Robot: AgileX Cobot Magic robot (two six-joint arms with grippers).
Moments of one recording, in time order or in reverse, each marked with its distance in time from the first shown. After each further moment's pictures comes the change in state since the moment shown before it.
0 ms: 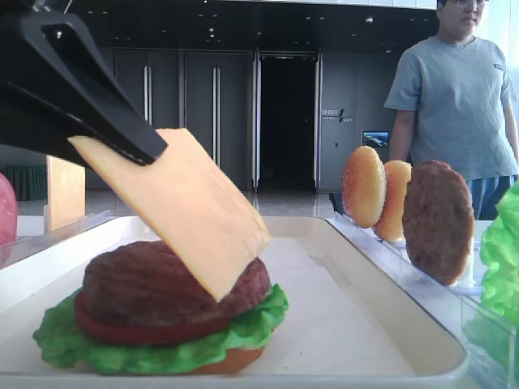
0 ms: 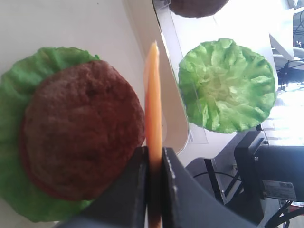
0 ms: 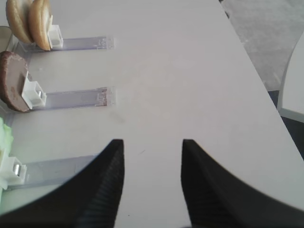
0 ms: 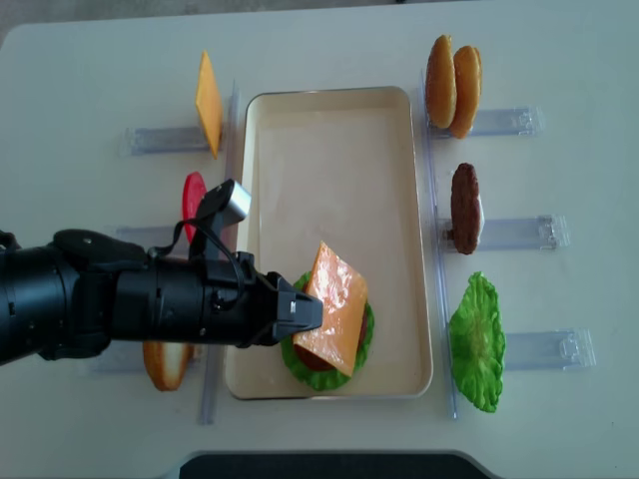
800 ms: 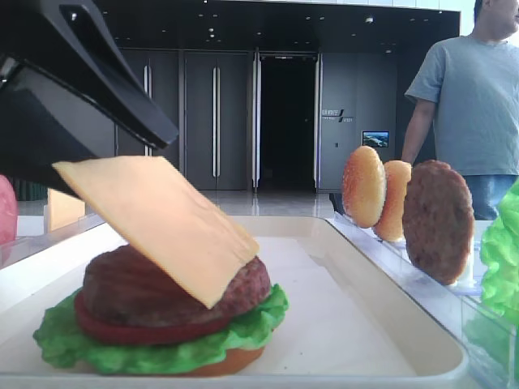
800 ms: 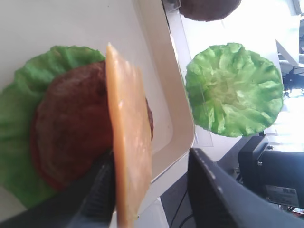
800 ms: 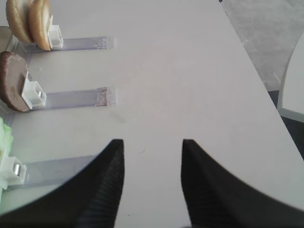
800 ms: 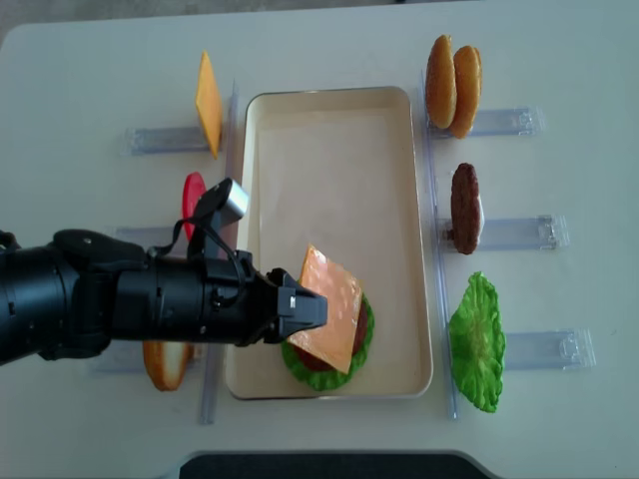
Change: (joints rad) left arm 0.005 0.000 0.000 0.023 -0.020 -0.051; right arm 0.000 0.000 0.000 0.000 0.000 0.000
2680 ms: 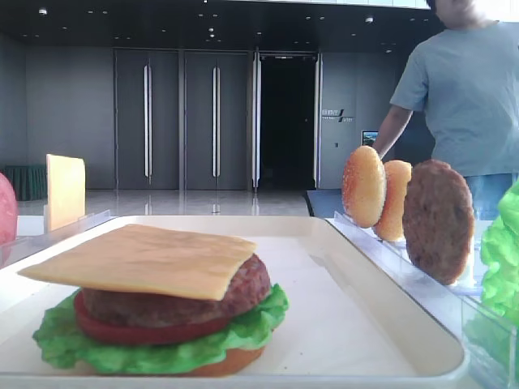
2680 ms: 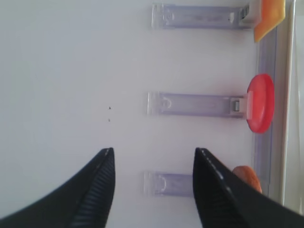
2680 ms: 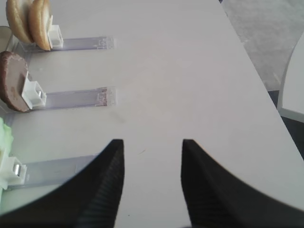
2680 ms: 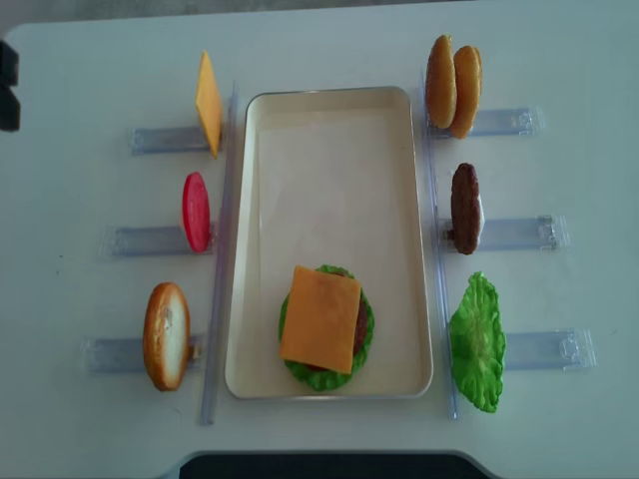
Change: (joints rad) left arm 0.571 -0.222 -0.777 1.687 0.670 -1.089; right arm 0.000 0.000 0.000 0.000 0.000 0.000
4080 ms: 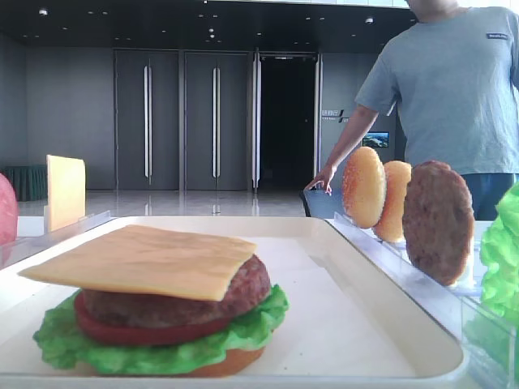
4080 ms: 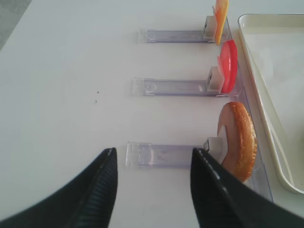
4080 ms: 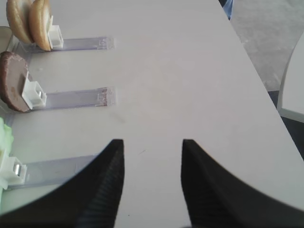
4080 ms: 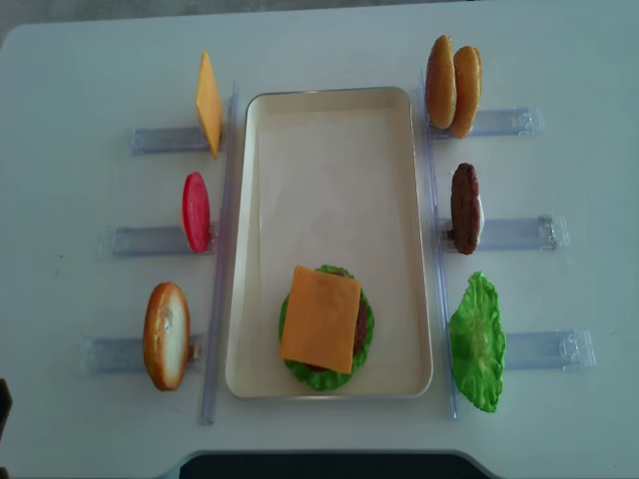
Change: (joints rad) left arm 0.000 -1.233 0.775 -0.058 -0.122 0.018; right arm 0.000 0.000 0.000 0.000 0.000 0.000
